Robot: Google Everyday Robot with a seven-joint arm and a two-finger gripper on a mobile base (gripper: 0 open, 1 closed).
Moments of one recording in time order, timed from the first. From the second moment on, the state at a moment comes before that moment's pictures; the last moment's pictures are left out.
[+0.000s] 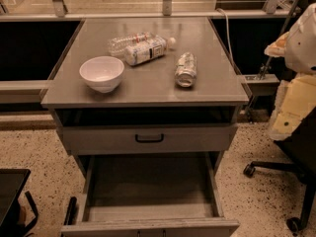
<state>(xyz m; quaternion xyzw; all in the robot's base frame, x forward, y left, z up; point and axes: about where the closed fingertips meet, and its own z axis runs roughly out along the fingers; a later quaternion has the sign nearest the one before) 0.438 -0.217 0.976 -0.60 0.78 -0.03 0.16</state>
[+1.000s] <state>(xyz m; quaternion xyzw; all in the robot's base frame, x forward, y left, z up) 0.491 -0.208 0.966 -0.62 0.76 0.00 0.18</state>
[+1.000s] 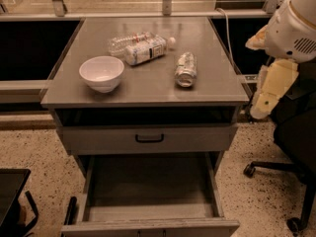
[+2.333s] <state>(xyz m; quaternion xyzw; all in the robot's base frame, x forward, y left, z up) 0.635 -0.217 0.907 -0.58 0.75 0.13 0.29</state>
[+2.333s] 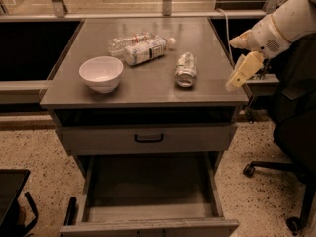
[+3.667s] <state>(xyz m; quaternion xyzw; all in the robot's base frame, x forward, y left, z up) 0.667 -0.151 0.852 -0.62 0.73 0.16 0.24</state>
